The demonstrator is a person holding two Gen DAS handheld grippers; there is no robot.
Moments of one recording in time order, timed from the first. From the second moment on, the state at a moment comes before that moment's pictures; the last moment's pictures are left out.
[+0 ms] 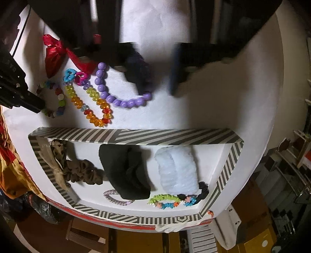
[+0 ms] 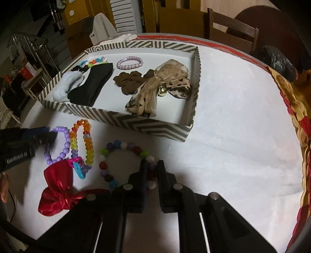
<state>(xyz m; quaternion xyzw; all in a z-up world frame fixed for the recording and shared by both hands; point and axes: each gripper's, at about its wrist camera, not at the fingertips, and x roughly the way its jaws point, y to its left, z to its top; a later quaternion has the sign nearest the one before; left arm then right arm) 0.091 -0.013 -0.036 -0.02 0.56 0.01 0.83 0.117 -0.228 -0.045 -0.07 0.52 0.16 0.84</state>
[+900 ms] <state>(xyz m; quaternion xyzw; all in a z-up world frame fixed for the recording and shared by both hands) 0.076 0.019 0.048 -0.10 0.51 -0.04 0.85 0.086 -0.261 0.054 -0.04 0.45 0.19 0.87</state>
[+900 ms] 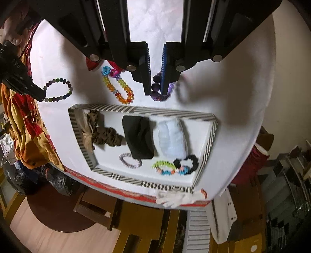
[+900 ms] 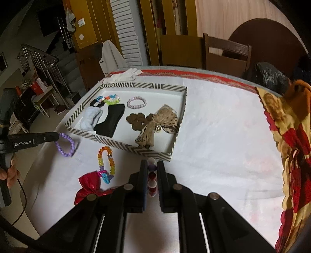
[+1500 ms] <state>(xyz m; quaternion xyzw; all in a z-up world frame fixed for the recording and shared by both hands) 0.078 -0.012 0.100 -0.06 0.47 -0.05 0.88 0.080 -0.257 0.095 -0.05 0.41 0.20 0.89</state>
